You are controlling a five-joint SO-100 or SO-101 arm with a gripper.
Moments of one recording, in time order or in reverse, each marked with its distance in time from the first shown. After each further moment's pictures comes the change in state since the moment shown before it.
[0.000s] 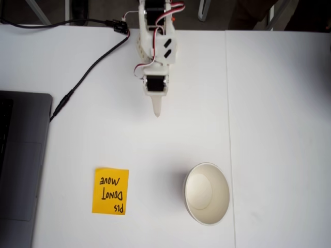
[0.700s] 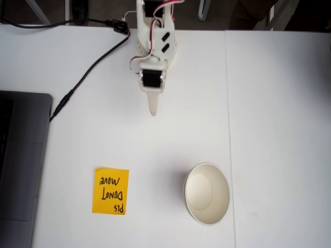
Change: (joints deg) arm 4.1 -2.2 -5.4 0.0 0.0
